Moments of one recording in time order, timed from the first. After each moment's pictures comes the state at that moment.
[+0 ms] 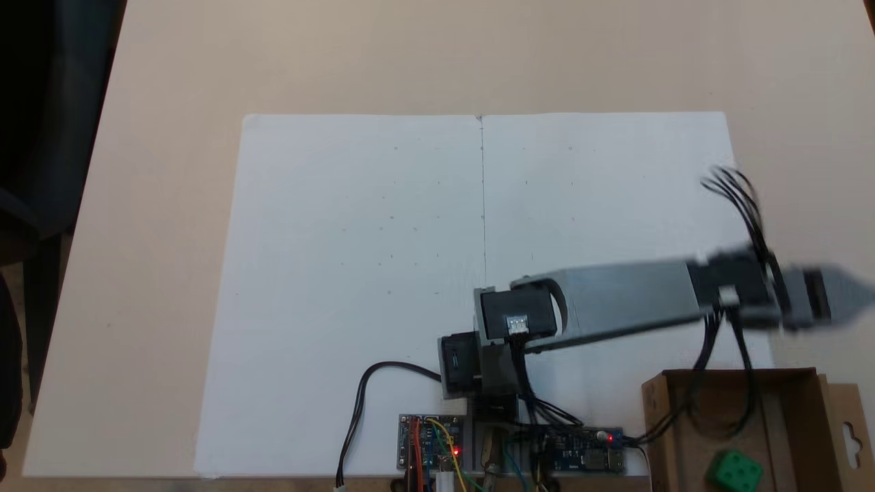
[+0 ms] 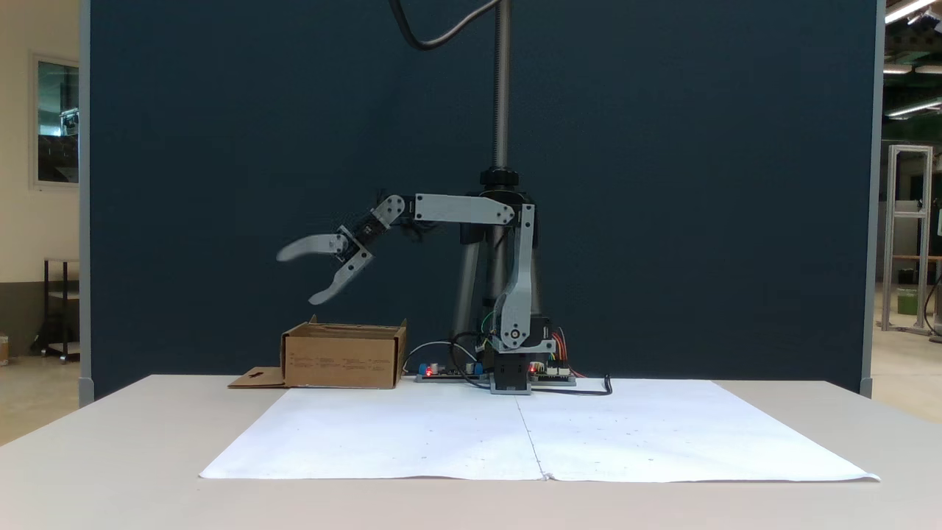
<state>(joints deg) 78.0 92.7 88.4 18.0 5.7</state>
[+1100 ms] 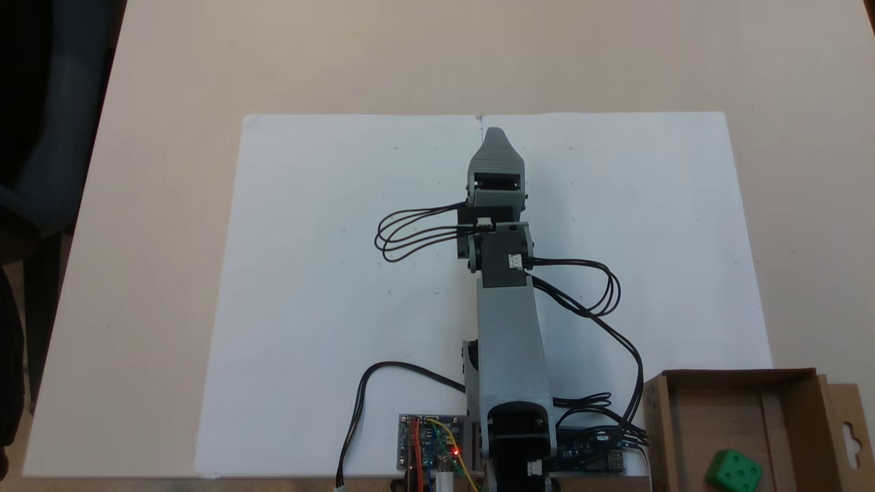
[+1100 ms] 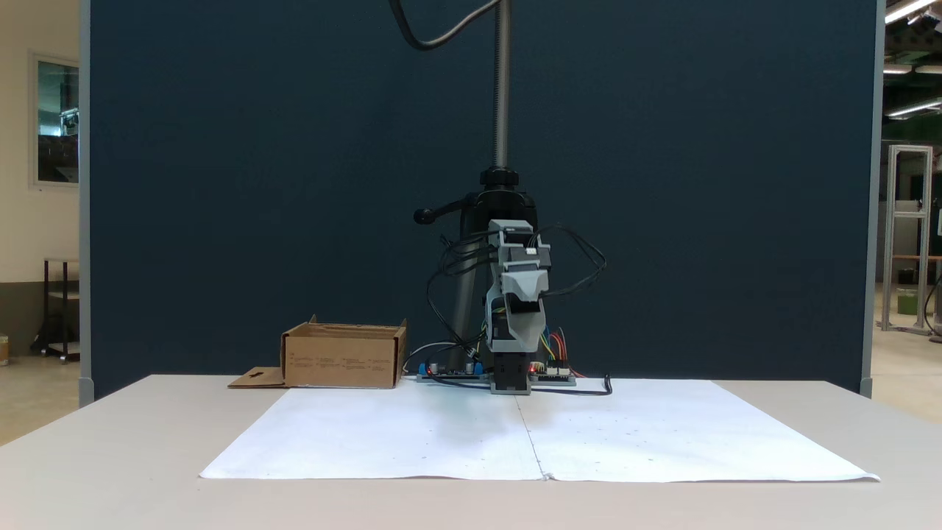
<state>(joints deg) -3.5 128.6 135.3 2.4 5.7</state>
